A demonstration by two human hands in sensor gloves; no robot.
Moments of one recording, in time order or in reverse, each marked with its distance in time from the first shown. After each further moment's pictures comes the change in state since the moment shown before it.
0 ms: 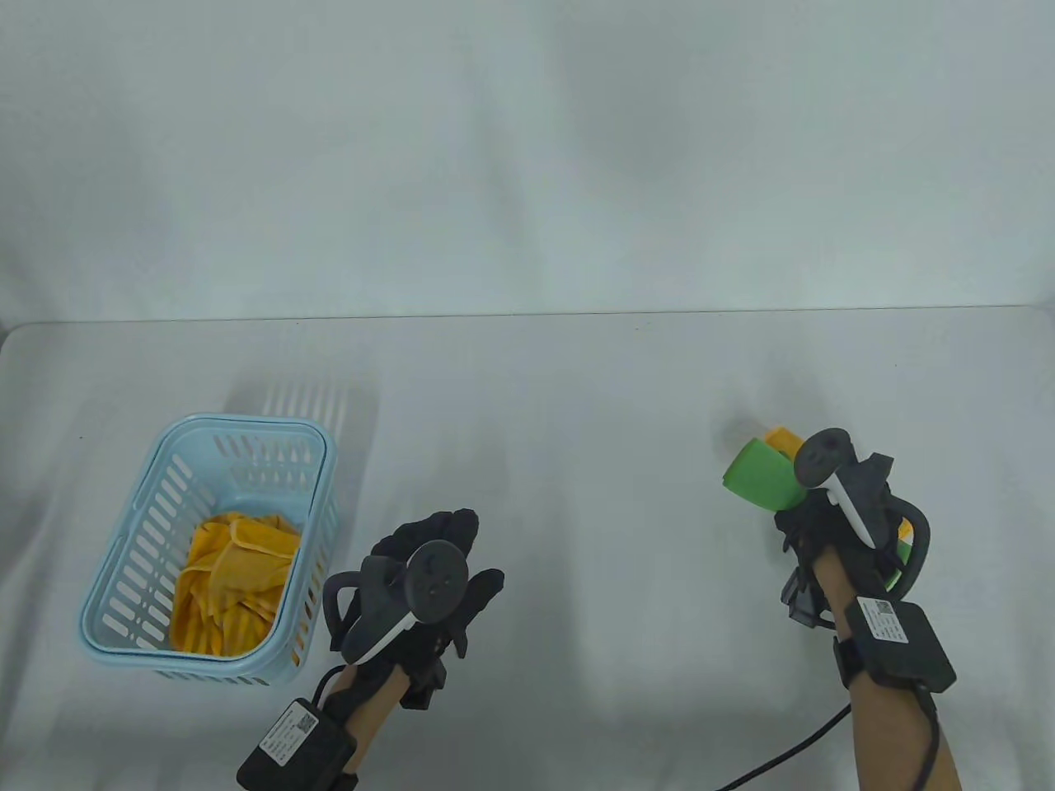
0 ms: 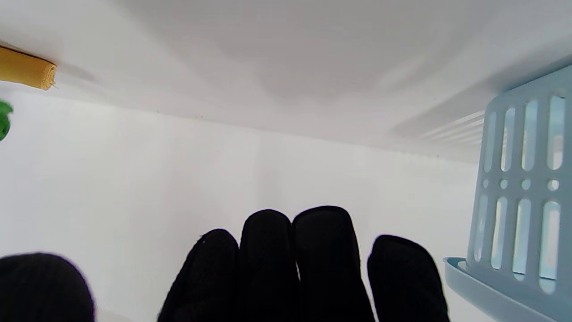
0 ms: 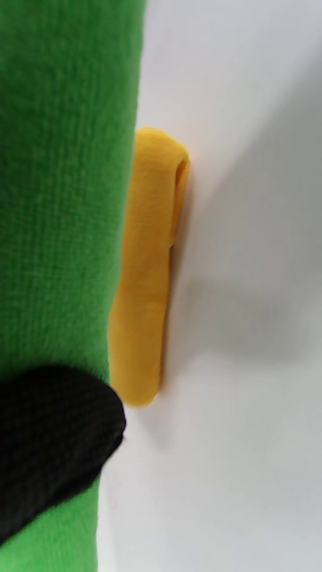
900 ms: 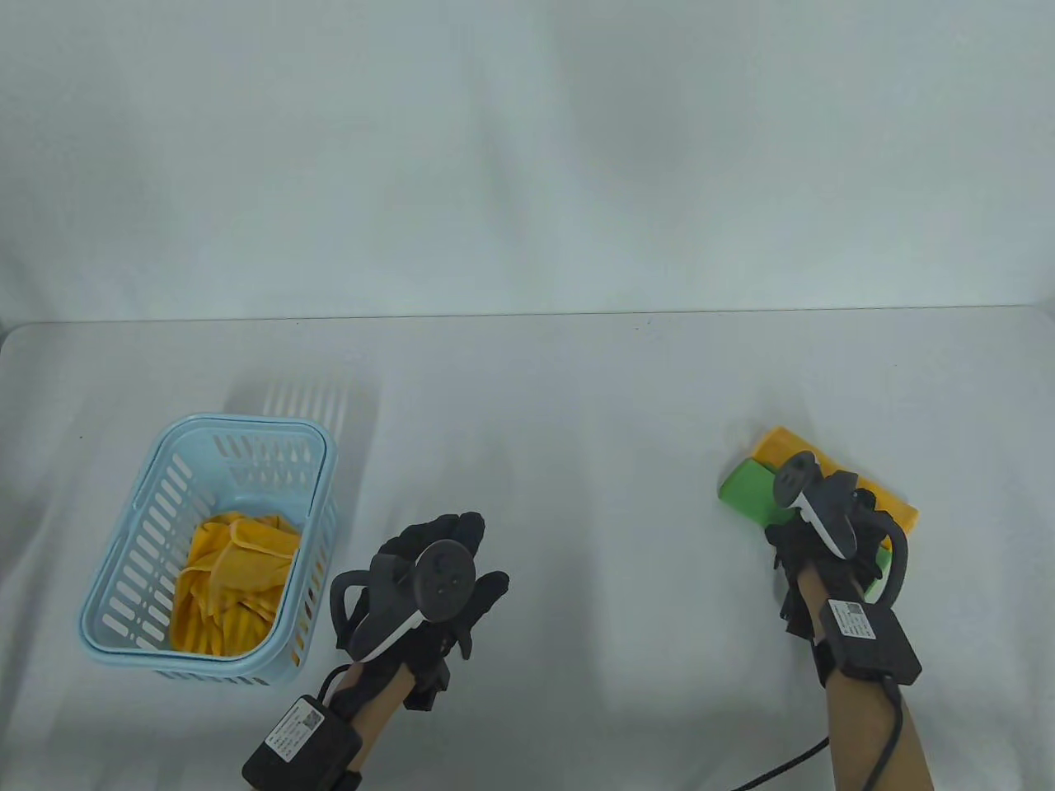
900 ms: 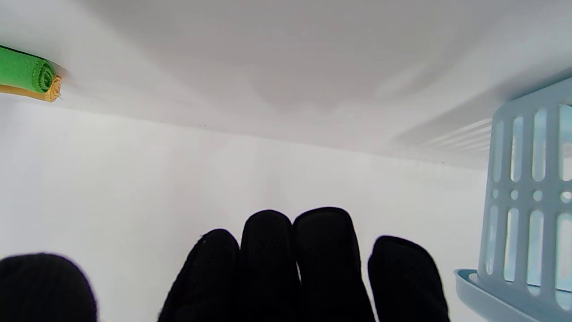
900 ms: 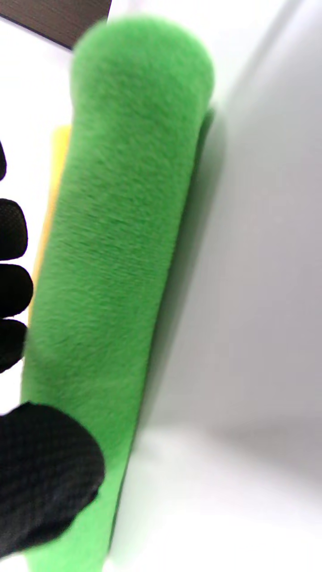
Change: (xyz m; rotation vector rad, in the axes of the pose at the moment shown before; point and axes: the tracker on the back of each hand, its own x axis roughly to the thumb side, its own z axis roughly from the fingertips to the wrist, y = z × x) left_hand 0.004 -0.005 -0.002 -0.023 -0.010 -0.008; right_hand 0.002 0.032 -0.007 -0.006 -0.009 0.127
